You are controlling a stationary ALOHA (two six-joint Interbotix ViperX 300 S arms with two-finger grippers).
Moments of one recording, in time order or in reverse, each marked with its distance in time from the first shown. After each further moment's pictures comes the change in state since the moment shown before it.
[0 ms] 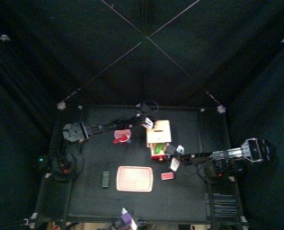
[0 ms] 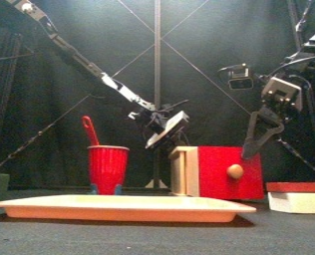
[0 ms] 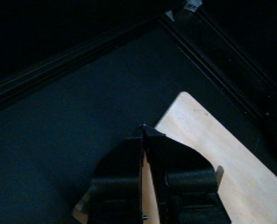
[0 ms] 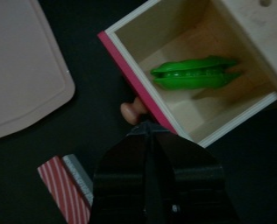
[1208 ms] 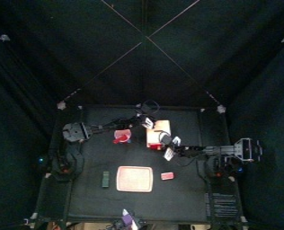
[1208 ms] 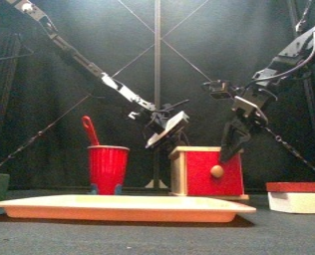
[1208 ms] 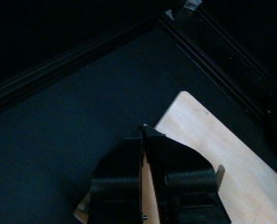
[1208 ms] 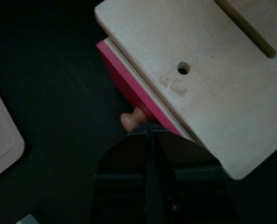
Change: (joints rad) left arm -0.005 0.002 -0.002 0.018 0.002 0.002; right arm -0.178 0.121 -0.103 -0.081 -0.012 0.003
